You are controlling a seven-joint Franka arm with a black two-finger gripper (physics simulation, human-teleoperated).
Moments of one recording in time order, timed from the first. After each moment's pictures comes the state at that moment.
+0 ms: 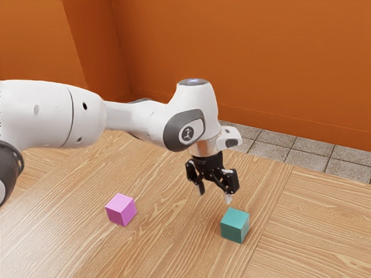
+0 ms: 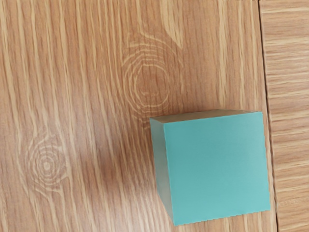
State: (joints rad) arm -0.59 0.35 0.19 -1.79 -0.25 2.13 -0.17
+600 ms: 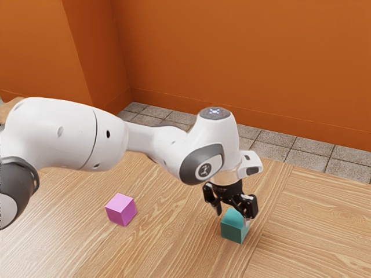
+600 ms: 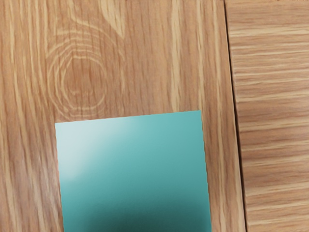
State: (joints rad) arm -0.69 0.42 0.19 -1.83 -0.20 2.30 -0.31
